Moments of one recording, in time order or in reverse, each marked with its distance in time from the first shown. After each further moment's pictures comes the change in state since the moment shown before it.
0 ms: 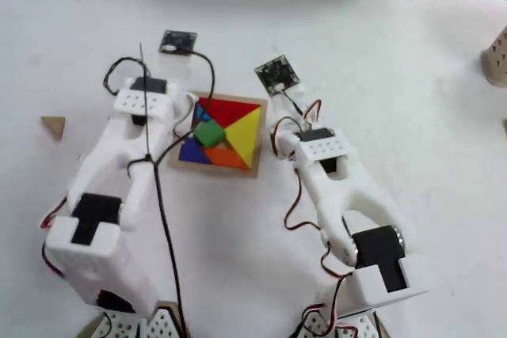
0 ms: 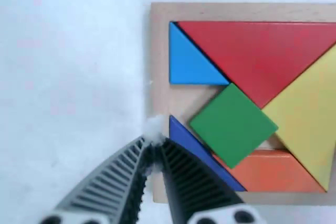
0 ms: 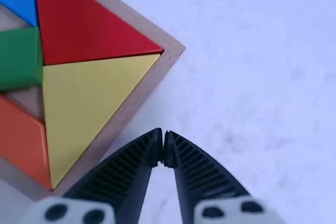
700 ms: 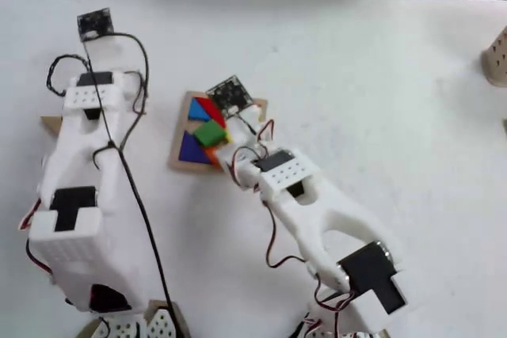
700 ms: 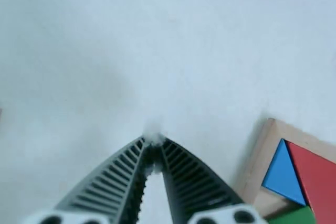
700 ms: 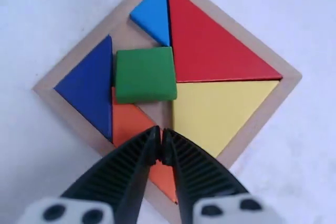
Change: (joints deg) left arm -14.2 3.6 -4.7 -11.4 11.3; right arm -15.2 -4.4 6.3 -7.1 -10.3
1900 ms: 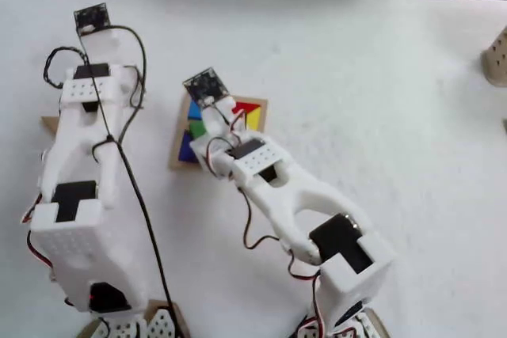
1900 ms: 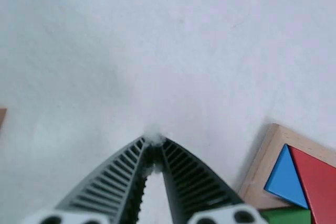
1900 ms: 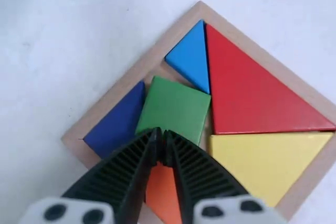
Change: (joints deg) left arm -0.7 3.7 -6.7 4.8 0.0; right arm -4.1 14.2 -14.1 -0.2 -4.4
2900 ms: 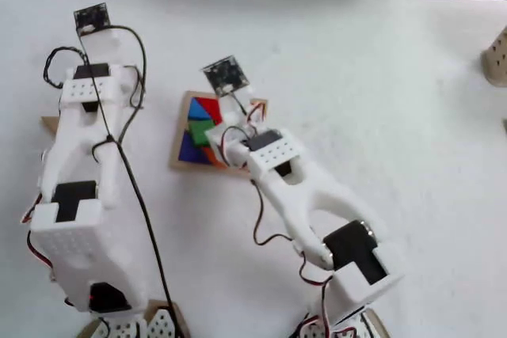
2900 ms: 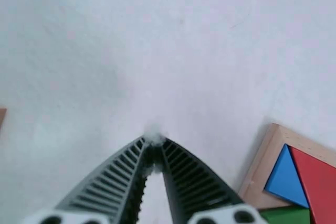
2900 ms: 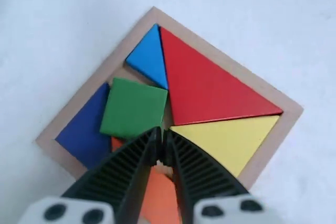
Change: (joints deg) left arm 0.0 0.0 0.0 0.0 0.0; right arm 3.5 -4.7 0.6 4.0 -0.1
